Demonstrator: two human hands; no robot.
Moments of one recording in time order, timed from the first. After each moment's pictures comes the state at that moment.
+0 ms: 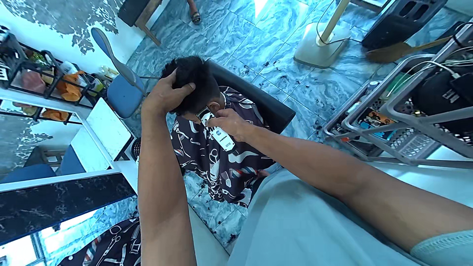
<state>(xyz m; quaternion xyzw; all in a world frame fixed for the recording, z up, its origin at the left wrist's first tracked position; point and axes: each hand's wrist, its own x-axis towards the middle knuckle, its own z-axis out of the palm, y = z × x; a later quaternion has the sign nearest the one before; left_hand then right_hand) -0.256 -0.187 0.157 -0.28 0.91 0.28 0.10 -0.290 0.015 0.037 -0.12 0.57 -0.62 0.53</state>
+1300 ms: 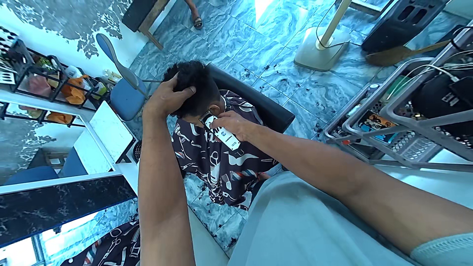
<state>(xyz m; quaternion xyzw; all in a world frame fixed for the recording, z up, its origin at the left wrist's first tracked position) -0.259 -0.190 0.156 -0.28 0.91 0.27 0.10 -0.303 0.016 0.035 -0.08 0.51 -0.63 0.58</state>
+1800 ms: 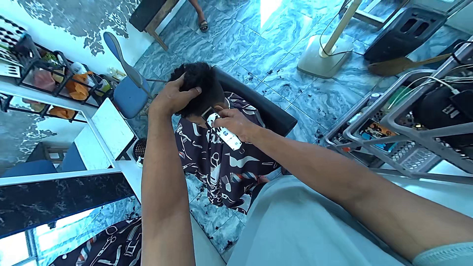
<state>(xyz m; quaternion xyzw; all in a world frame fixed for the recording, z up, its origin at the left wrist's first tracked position) -0.260 -0.192 0.156 -0.28 0.91 0.28 0.10 -0.306 0.015 0.040 -0.15 0.58 -0.62 0.51</state>
